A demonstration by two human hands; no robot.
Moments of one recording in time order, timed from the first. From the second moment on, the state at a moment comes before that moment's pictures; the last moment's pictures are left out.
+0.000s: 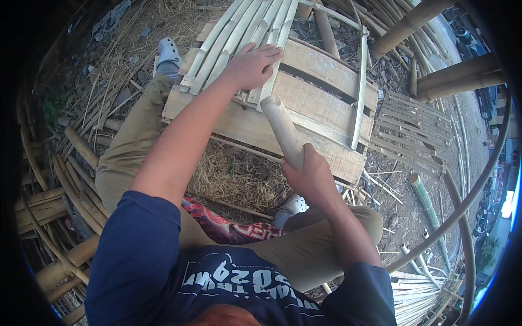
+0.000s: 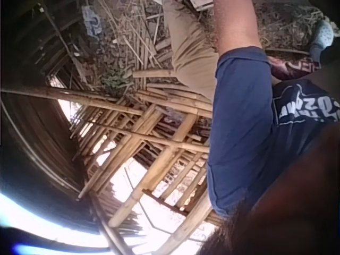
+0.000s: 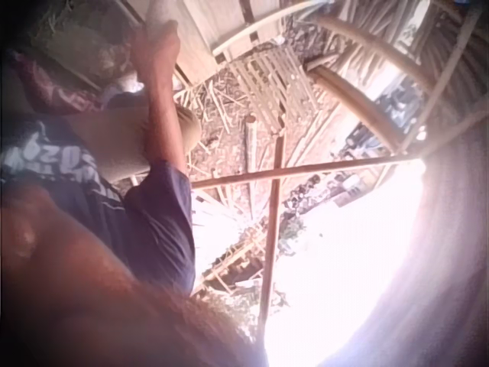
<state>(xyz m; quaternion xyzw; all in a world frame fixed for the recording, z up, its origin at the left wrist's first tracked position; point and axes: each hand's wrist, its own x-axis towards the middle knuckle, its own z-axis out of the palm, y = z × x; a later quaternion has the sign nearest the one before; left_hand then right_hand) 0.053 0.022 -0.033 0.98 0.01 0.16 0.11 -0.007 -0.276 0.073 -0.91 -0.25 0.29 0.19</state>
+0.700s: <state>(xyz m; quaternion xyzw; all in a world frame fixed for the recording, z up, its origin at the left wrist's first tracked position) 0.054 0.021 -0.031 0.98 0.01 0.16 0.10 -0.005 -0.272 0.074 -0.91 -0.24 0.31 0.18</state>
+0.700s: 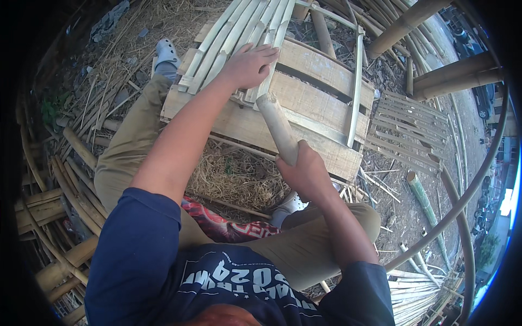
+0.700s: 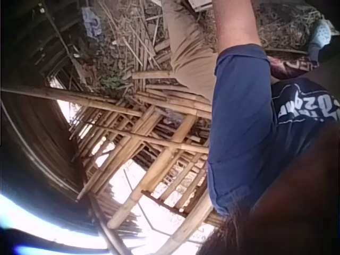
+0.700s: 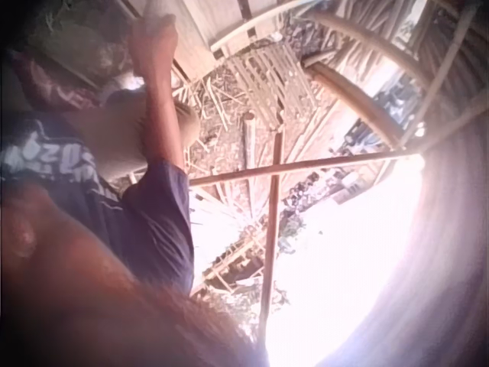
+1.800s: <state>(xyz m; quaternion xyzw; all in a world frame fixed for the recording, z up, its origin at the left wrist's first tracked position) 0.057 0.023 -0.029 0.98 0.02 0.14 0.15 -0.002 -0.288 0.043 -0.91 -0.31 0.20 0.20</state>
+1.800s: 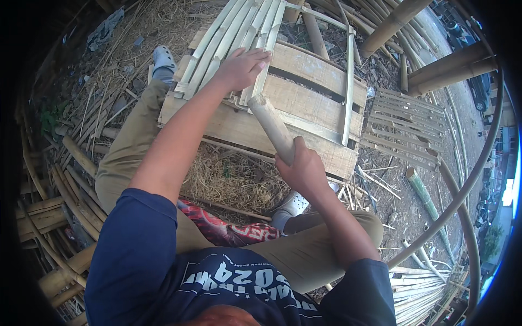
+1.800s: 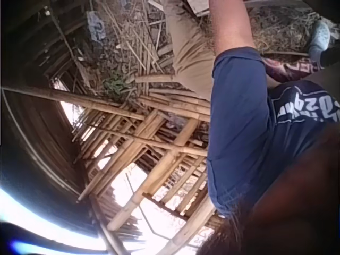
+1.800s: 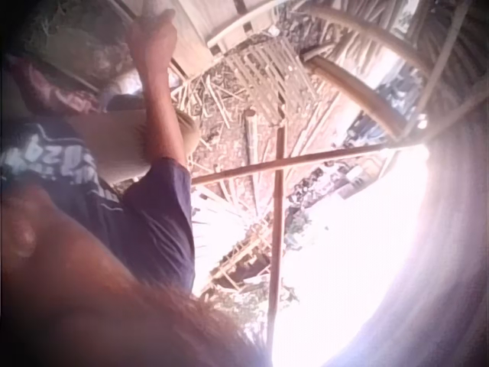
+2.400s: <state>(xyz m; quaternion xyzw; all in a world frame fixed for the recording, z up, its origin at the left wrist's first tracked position) 0.057 0.022 -0.025 0.96 0.05 0.15 0.22 -0.013 -0.287 0.034 -0.91 -0.31 0.15 0.23</state>
